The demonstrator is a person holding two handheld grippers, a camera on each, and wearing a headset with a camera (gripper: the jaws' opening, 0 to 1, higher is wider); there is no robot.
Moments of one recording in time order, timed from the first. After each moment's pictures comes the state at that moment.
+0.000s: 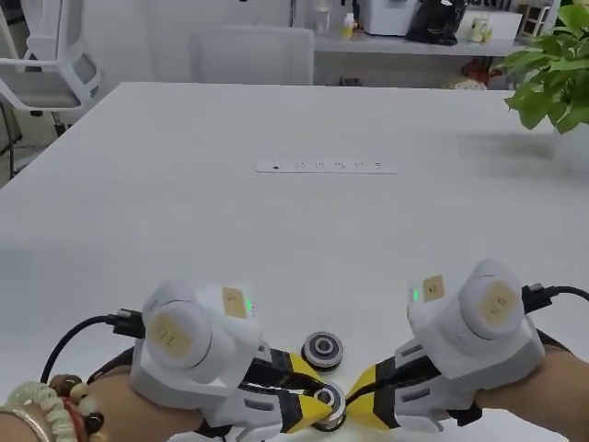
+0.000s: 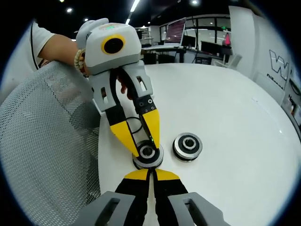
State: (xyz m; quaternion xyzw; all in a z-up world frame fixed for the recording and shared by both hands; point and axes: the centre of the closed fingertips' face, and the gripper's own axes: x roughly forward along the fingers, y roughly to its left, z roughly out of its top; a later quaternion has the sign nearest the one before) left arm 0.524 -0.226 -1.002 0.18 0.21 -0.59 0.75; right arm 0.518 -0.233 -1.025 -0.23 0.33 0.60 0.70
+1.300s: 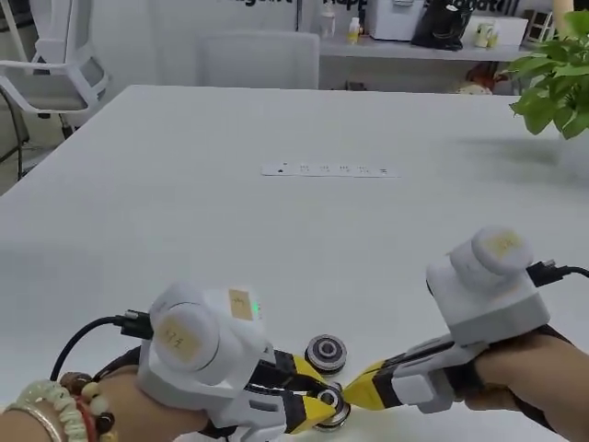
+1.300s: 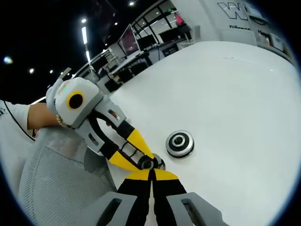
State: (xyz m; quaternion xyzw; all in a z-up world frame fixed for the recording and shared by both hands) left arm 0.526 -0.225 -1.002 0.19 0.21 -0.59 0.76; right arm 0.525 -0.227 -1.002 0.00 0.43 0.53 0.73
